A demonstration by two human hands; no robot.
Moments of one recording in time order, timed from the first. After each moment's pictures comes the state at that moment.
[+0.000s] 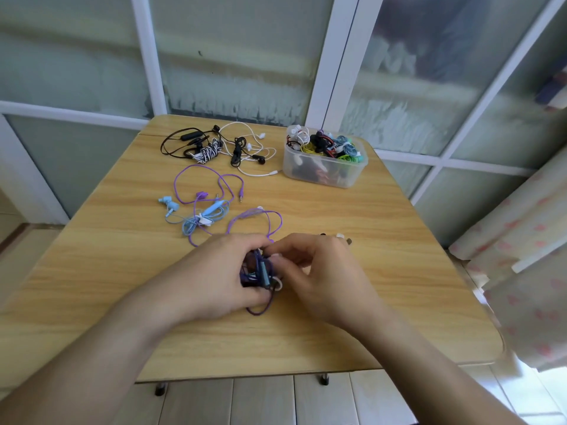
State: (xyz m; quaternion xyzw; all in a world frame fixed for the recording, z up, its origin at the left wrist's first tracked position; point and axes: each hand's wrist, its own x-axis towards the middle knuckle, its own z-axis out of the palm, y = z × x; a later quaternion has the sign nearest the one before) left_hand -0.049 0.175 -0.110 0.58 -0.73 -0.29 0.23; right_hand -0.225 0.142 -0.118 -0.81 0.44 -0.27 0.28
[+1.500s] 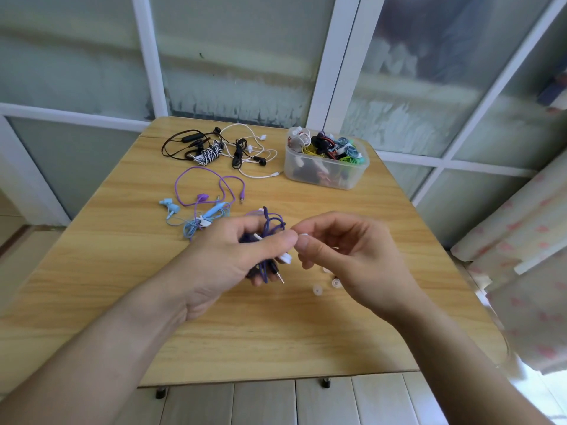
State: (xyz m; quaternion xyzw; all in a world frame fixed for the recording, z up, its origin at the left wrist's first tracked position) left_hand -0.064 0.173 -0.095 0.50 -0.49 -0.55 0.45; right_hand -0.245 0.141 -0.085 -0.69 0.35 -0.39 0.50
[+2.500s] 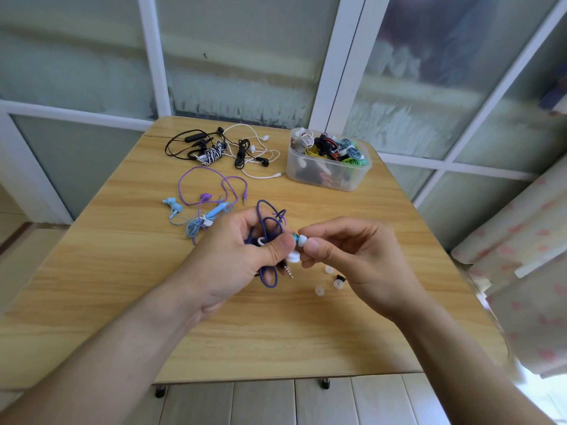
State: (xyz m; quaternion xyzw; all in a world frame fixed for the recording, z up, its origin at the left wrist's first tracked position) left_hand -0.070 0.173 -0.098 0.45 -0.50 -0.52 0.53; right_hand -0.247 0.135 -0.091 -0.66 0.32 -0.41 0.54
